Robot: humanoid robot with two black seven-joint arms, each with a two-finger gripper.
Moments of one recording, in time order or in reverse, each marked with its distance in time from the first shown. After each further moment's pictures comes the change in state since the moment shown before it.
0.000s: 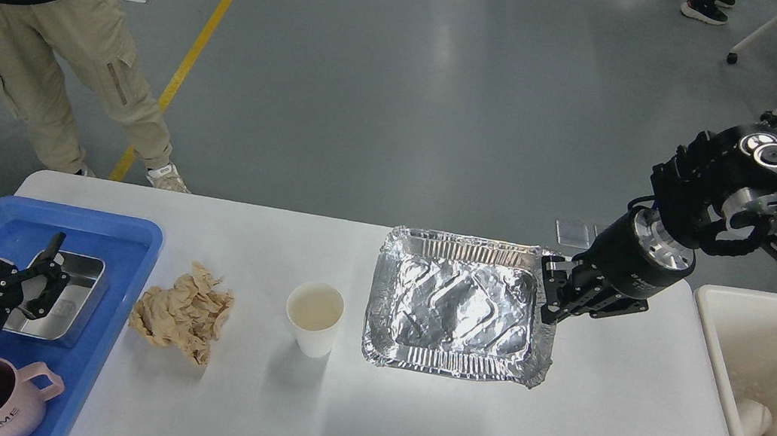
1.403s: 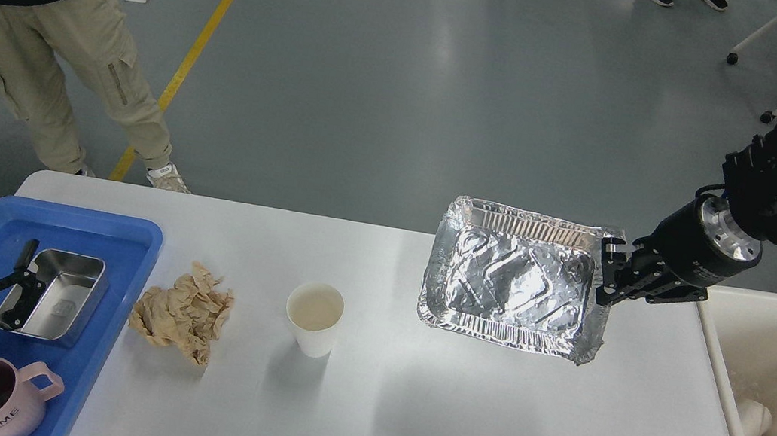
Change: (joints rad) left arm 0.055 0.026 -0.002 0.000 0.006 -0.036 -0.093; right arm -0.067 -0.113 0.137 -0.048 -0.087 0.036 -0.005
